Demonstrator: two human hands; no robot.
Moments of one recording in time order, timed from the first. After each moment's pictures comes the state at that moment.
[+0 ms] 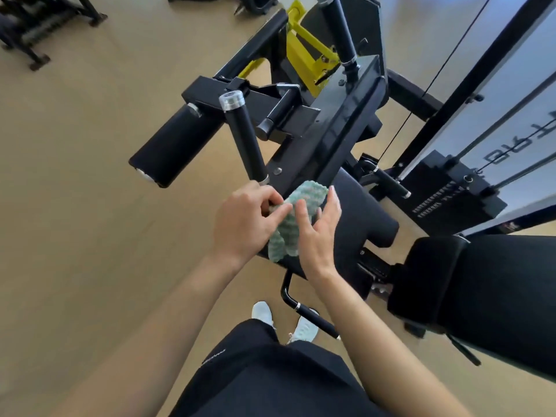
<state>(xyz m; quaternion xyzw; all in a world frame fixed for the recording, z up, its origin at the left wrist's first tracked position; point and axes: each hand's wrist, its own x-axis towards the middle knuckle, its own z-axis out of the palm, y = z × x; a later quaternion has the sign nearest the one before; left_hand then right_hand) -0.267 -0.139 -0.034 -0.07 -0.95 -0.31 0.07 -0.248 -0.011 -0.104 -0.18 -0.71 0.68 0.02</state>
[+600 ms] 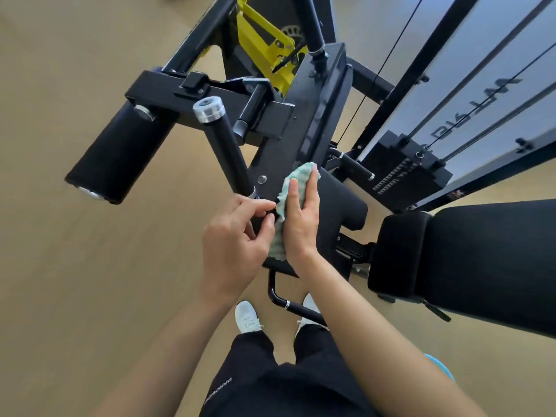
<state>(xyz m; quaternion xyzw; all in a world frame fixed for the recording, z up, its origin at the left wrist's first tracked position) -0.270 -0.153 -0.053 -0.11 -0.89 -0.43 0.11 -0.298 -0.036 -0.116 -0.26 -0.69 0.67 0.11</state>
